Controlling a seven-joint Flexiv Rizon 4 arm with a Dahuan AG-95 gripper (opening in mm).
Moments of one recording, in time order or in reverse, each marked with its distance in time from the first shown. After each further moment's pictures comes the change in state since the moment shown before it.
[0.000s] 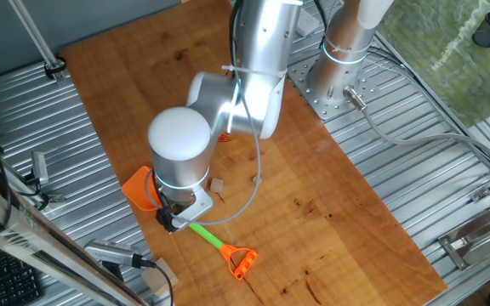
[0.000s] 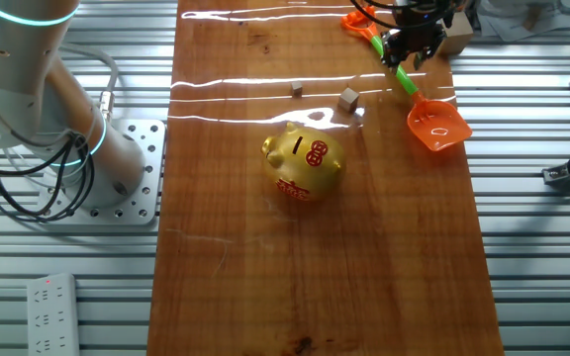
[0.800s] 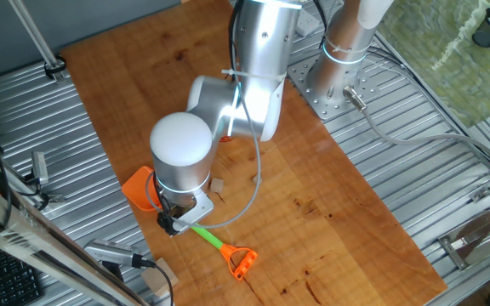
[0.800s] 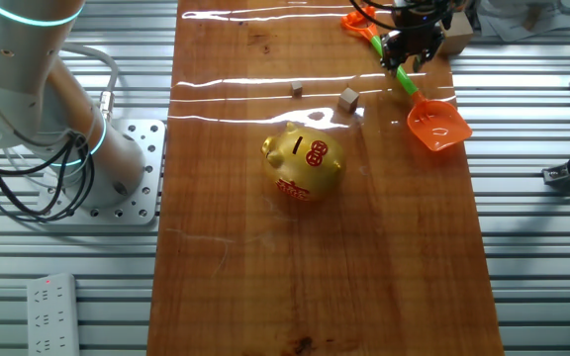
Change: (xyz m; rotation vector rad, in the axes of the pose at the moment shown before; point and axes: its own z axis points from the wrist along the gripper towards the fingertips) arm 0.003 0.000 0.007 -0.003 0.019 0.000
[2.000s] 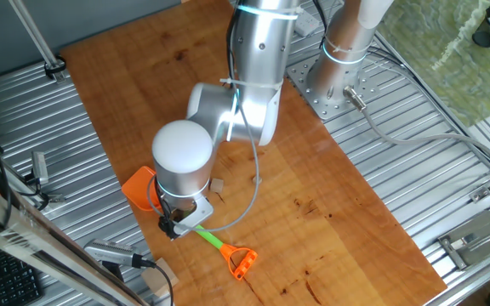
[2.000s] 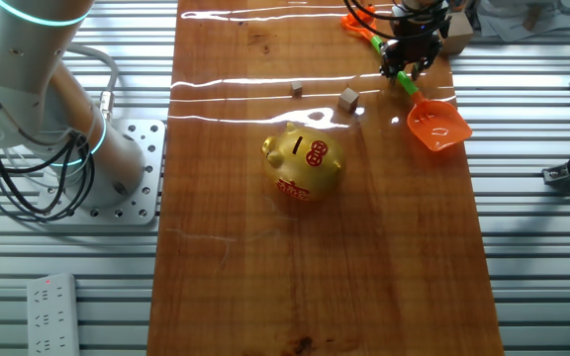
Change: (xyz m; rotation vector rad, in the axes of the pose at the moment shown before) arm 0.003 0.001 0.020 -0.001 0.010 0.004
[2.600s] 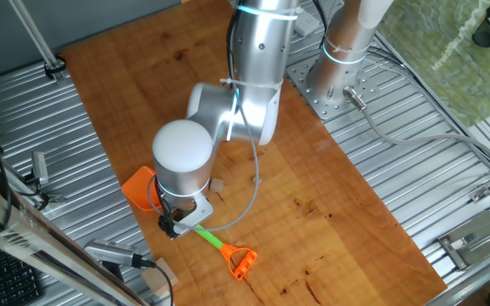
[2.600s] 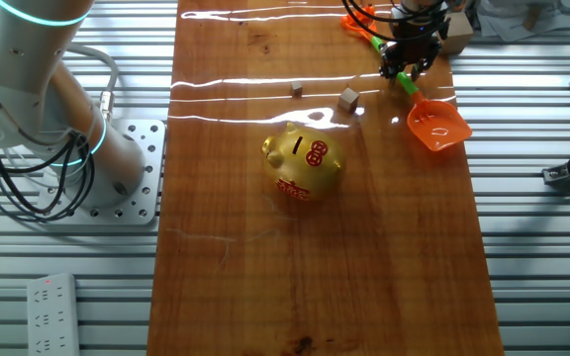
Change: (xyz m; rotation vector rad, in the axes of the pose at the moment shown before) arm 0.000 -0.001 0.001 0.007 -0.004 0.011
